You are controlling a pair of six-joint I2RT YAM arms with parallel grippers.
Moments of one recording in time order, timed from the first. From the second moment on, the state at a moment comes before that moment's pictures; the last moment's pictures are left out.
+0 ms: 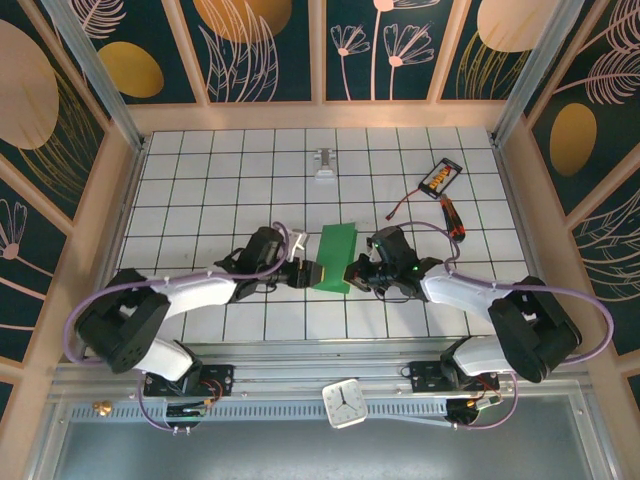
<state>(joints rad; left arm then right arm) -0.72 1.45 0.58 0.21 0.36 -0.49 0.64 1.35 0.56 -0.04 -0.44 1.04</state>
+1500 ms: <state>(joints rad) -1.01 1.64 0.58 0.51 -0.06 0.17 0.56 1.35 0.52 0.05 -0.60 1.19</state>
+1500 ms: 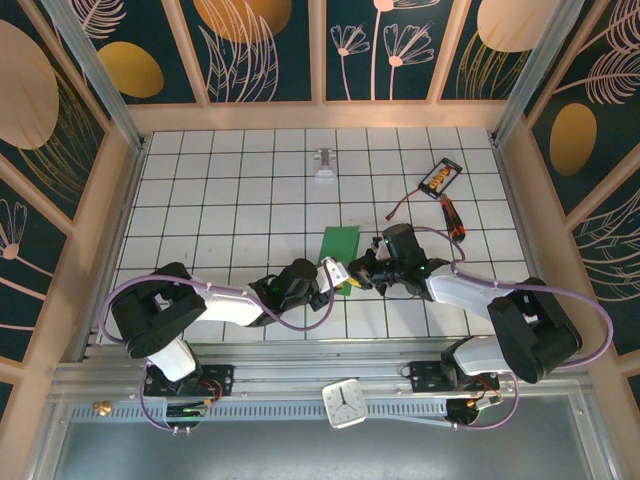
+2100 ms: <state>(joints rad) -1.01 1.64 0.58 0.52 -0.03 0.10 0.52 1.34 0.52 0.03 -0.61 1.14</state>
